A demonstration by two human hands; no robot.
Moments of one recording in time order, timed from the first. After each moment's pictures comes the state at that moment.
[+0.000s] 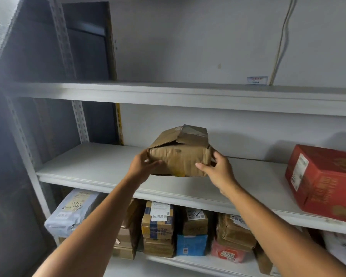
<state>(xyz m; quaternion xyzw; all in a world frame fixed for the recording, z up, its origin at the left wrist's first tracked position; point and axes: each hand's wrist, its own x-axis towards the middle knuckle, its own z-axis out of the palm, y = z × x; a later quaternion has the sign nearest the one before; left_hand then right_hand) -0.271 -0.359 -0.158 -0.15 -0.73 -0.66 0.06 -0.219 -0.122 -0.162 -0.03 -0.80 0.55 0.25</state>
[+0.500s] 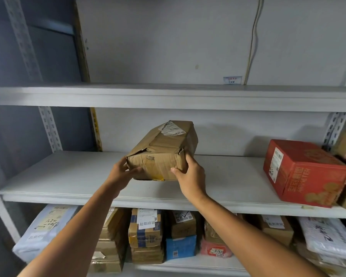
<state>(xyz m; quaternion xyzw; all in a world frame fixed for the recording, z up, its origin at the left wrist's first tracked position) -0.309 -0.376 -0.178 -0.16 -0.70 -0.70 -0.04 -0.212 -0.171 -0.171 -0.05 -0.83 0.41 0.37</state>
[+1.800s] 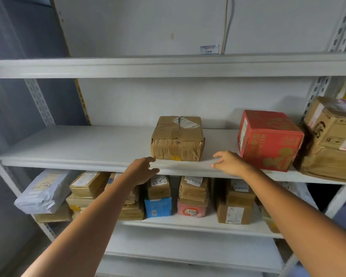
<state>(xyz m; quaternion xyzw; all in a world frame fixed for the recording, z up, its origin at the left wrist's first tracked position) -0.189 -0.230 -0.221 -0.17 -0.96 -0.24 -0.03 -0.108 0.074 -0.200 -0.12 -0.95 0.29 0.00</state>
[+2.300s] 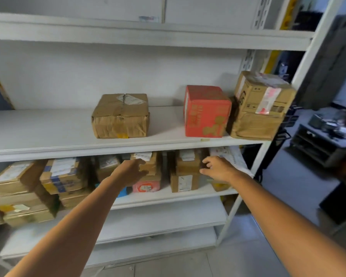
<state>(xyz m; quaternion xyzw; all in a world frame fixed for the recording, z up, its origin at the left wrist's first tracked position) -0.112 -0.127 -0.284 -0.28 -0.93 -0.21 -0.11 0.043 0.141 -0.260 -0.23 -0.93 0.28 -0.02</state>
